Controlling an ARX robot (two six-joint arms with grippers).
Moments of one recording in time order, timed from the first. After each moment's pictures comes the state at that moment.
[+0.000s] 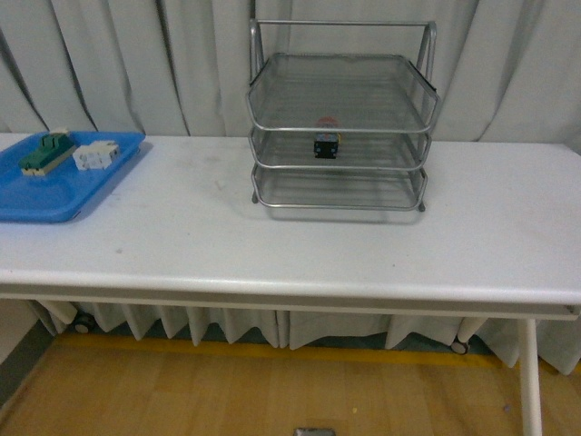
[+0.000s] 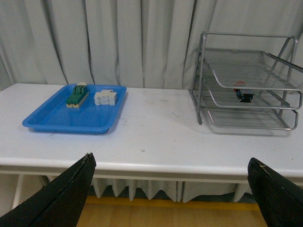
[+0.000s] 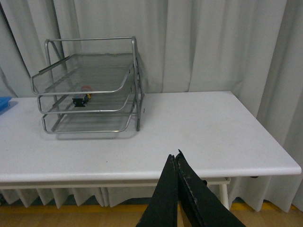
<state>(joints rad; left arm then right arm) 0.00 0.01 0.01 0.00 0.00 -0.01 0.00 0.17 0.01 0.18 0.00 0.01</state>
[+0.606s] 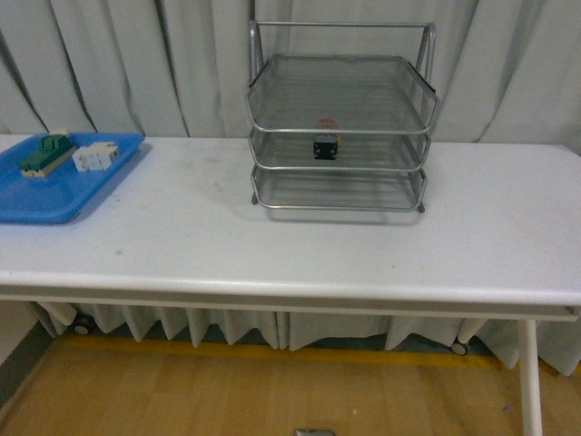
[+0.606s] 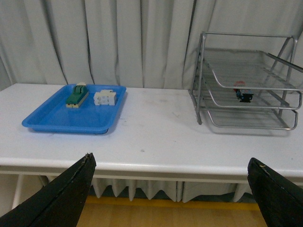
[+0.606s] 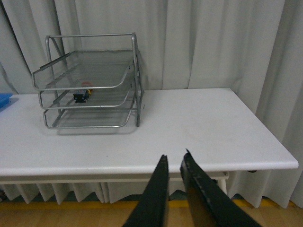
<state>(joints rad) 0.00 0.01 0.01 0.00 0.00 -0.01 0.00 0.00 0.01 0.00 0.00 0.01</state>
